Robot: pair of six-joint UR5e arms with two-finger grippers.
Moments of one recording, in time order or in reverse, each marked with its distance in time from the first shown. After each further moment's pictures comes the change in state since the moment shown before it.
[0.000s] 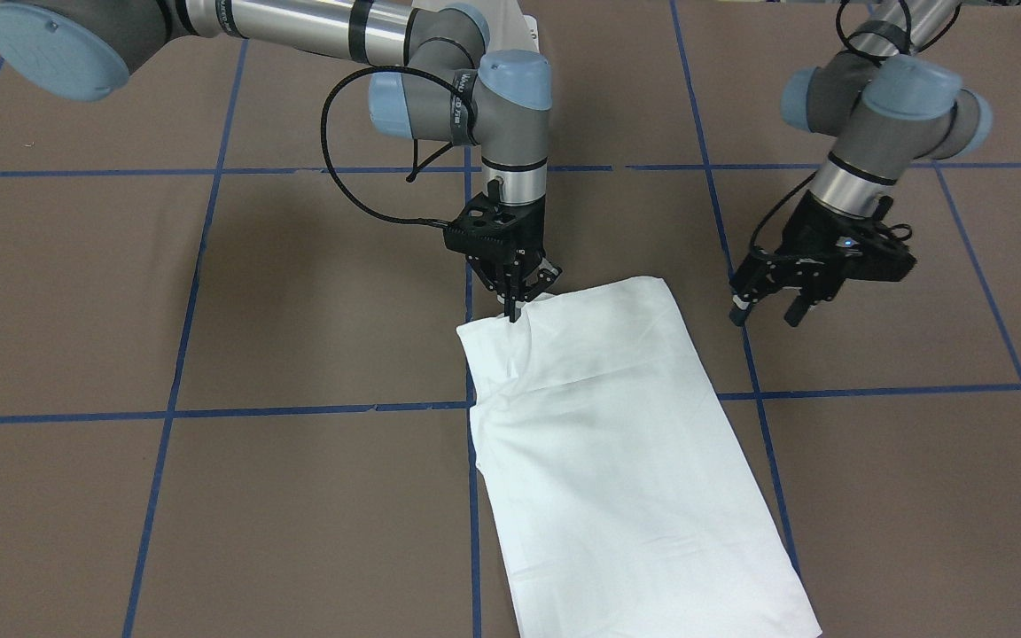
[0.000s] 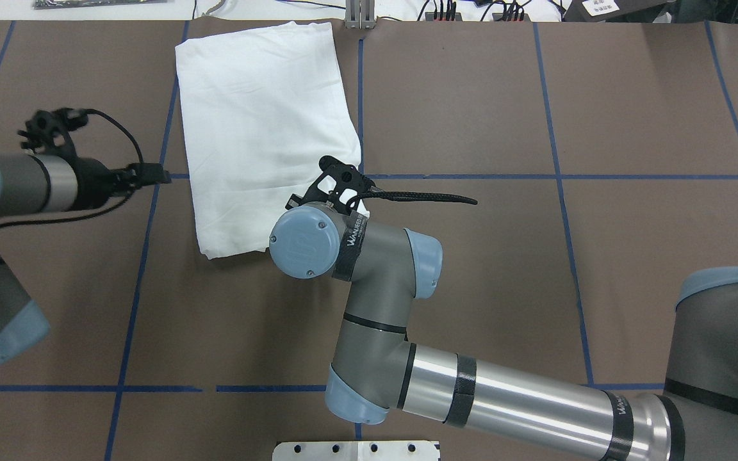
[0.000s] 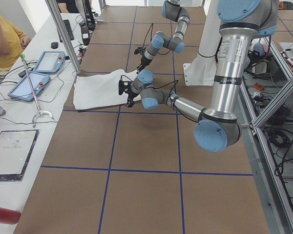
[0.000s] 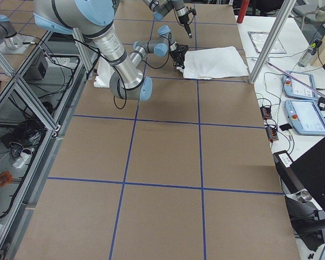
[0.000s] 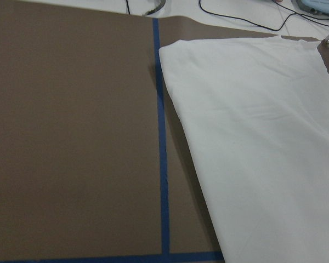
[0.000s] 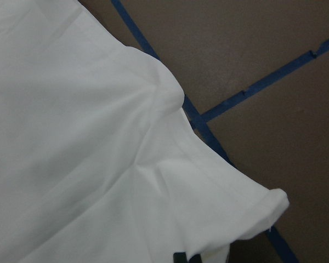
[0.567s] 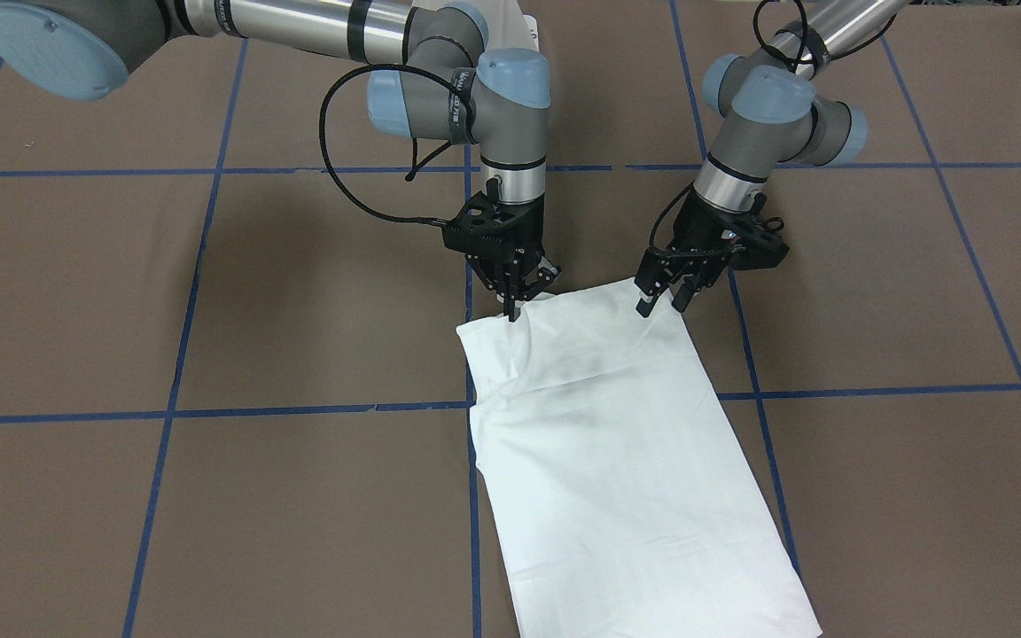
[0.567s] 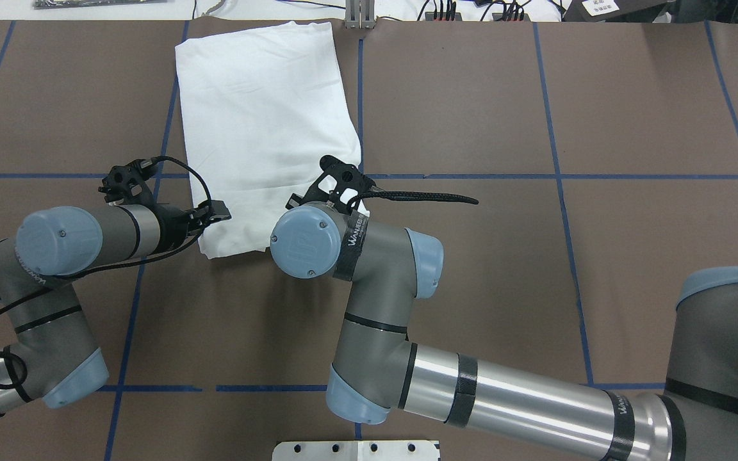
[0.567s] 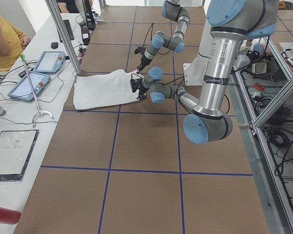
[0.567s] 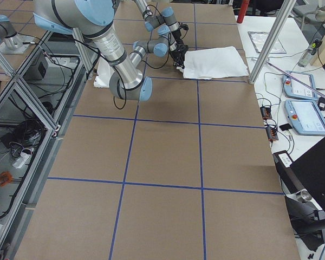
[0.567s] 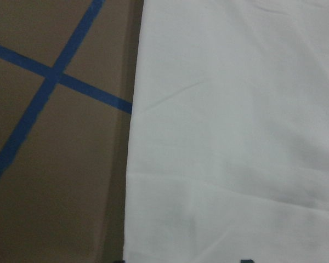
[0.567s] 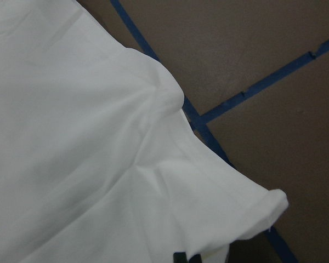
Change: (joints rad) left arm 0.154 -0.086 0.046 0.013 0.125 -0.221; right arm 0.000 -0.003 0.005 0.000 -0.001 0.001
